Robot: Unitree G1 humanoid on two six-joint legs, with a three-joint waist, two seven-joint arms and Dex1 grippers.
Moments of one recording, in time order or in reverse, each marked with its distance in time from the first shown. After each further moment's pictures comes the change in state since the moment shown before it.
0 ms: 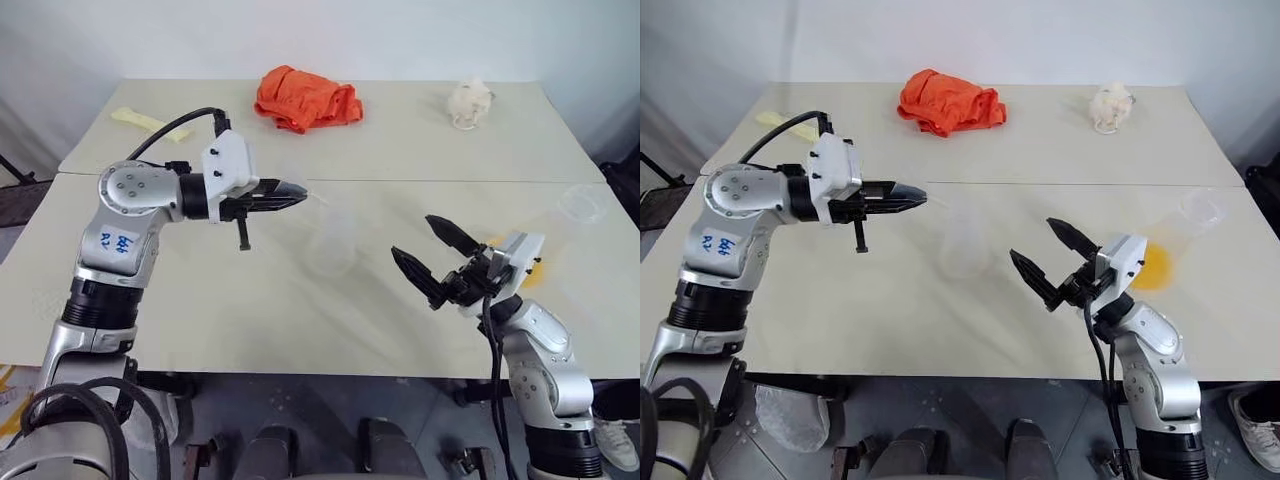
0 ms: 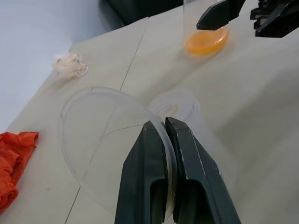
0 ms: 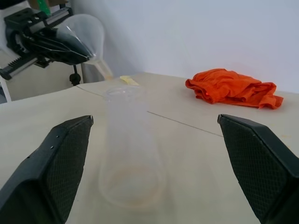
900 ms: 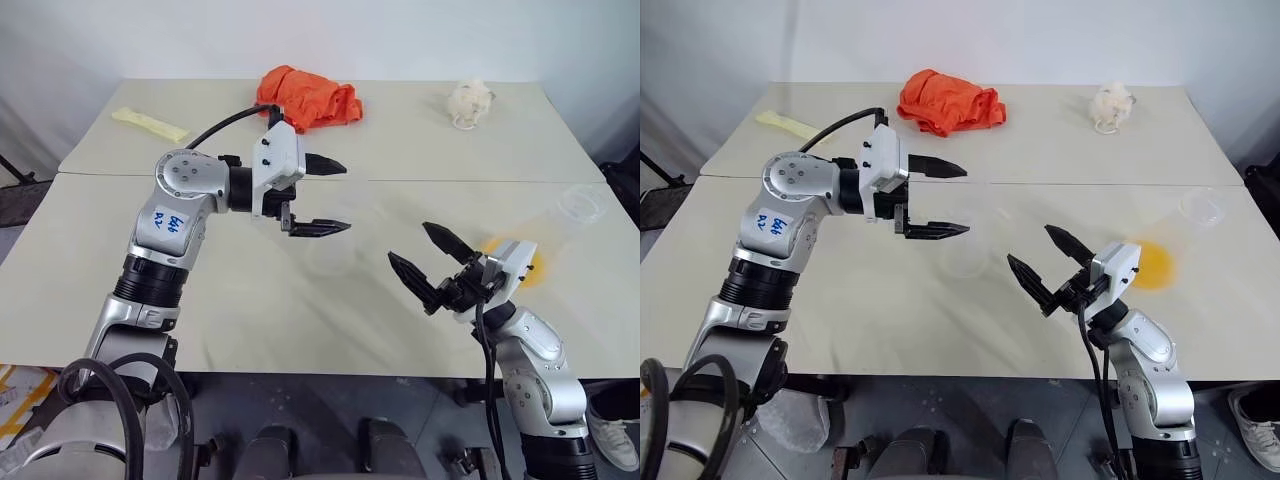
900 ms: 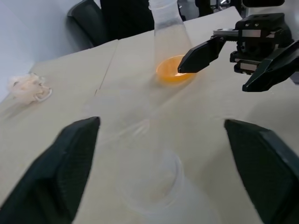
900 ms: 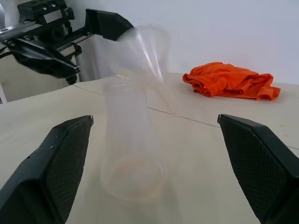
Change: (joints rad) left arm -0.110 -0.141 -0.060 0.098 -0.004 0.053 -0.087; right arm 0.028 0.012 0.023 -0.007 -0.005 -0.012 -0.030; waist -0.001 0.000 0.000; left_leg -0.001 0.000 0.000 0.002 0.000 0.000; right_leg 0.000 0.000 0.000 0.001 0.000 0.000
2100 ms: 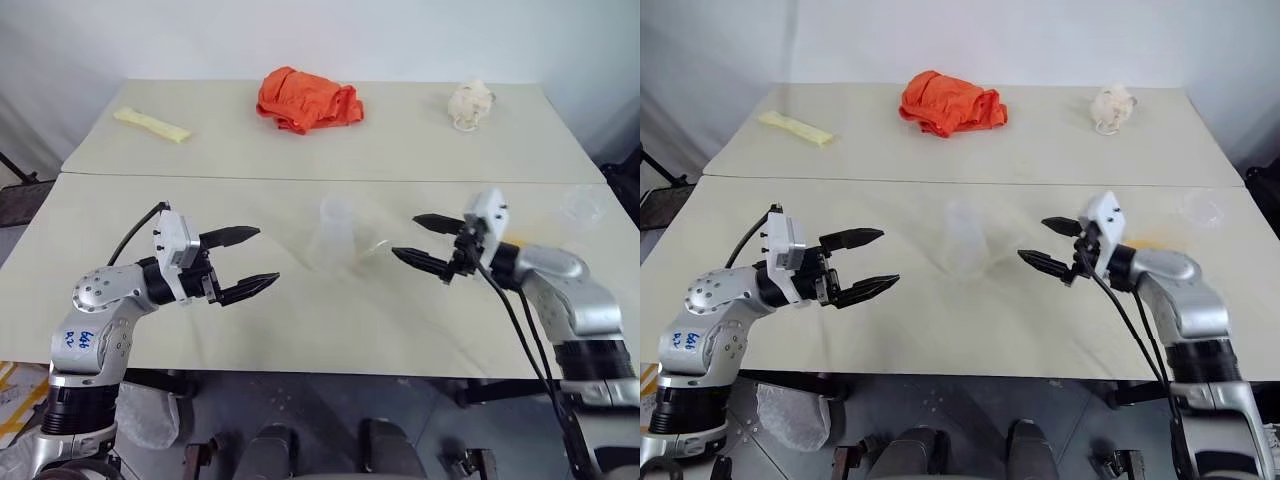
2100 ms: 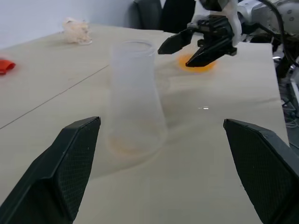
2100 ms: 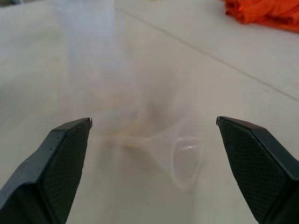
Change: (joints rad) left arm 0.680 0.103 0.340 -0.437 -0.263 0.148 0.165; right arm -0.505 -0.316 0.154 0.503 -0.107 0.285 0.288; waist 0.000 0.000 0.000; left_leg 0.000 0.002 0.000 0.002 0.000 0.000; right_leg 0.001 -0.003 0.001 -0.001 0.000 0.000
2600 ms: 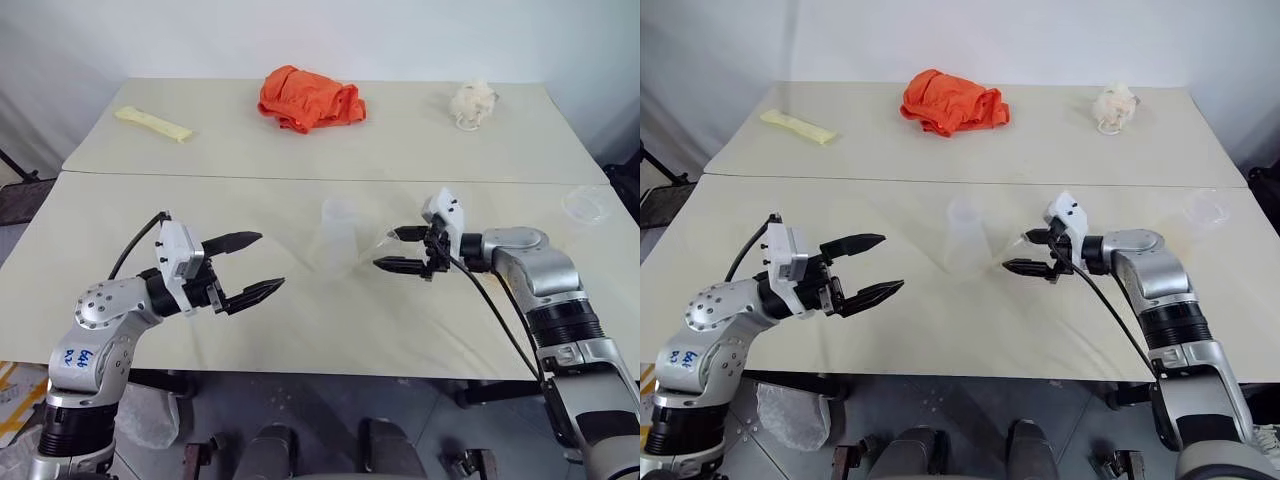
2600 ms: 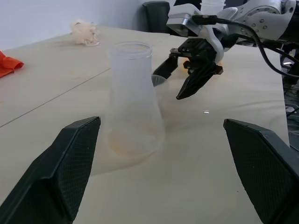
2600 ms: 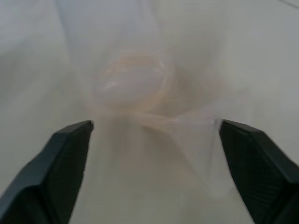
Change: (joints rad) left arm 0.076 -0.009 0.004 -0.093 -0.022 0.014 0.087; right arm -0.136 0.041 0.113 0.144 -0.110 0.111 0.138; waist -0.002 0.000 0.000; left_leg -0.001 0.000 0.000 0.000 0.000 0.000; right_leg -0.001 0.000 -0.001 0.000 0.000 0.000
